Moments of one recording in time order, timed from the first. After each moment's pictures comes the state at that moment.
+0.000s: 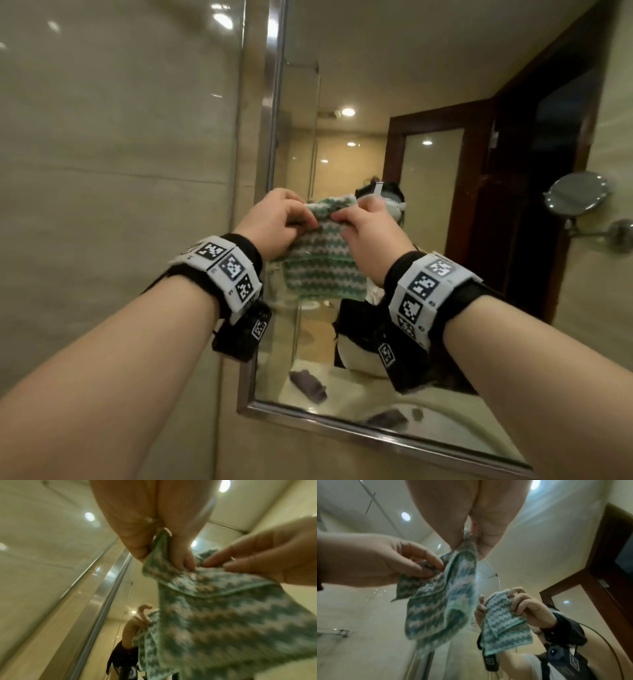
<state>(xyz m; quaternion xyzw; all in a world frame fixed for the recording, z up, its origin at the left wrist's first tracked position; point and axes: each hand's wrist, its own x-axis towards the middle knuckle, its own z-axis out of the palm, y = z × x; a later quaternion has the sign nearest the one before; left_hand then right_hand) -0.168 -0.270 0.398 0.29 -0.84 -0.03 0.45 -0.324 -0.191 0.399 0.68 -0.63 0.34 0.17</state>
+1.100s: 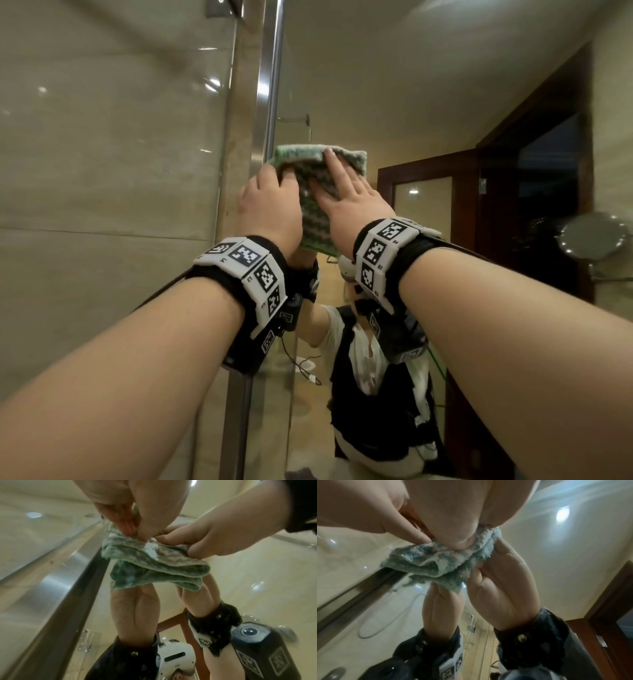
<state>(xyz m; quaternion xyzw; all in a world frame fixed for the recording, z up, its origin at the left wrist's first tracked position) -0.209 -0.346 0.467 0.44 -0.69 0.27 0.51 -0.319 -0.294 0.486 0.64 -0.64 0.18 0.38</state>
